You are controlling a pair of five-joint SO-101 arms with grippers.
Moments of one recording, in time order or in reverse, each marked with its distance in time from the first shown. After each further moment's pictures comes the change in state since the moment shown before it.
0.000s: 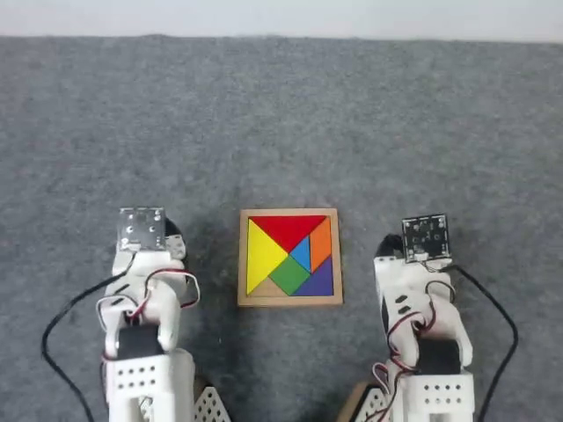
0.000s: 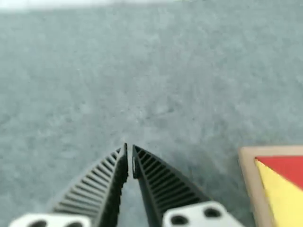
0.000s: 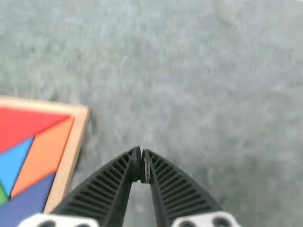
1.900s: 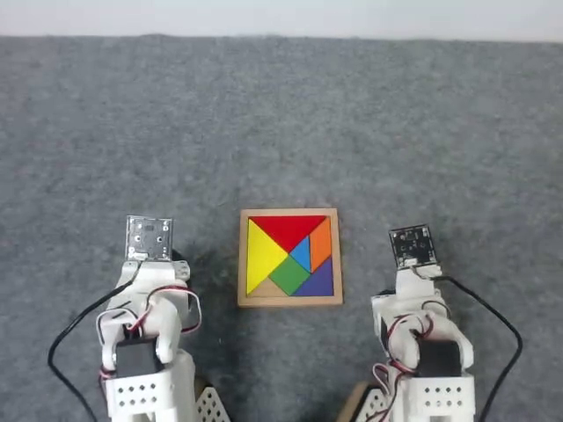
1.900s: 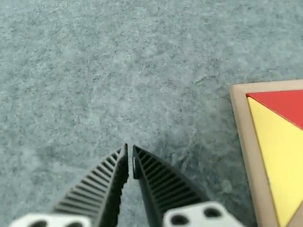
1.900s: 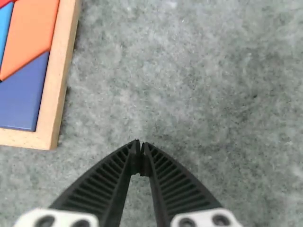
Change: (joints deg) left arm 0.3 -16.1 0.0 28.5 -1.6; right arm -0.1 -1.3 0.0 24.1 0.0
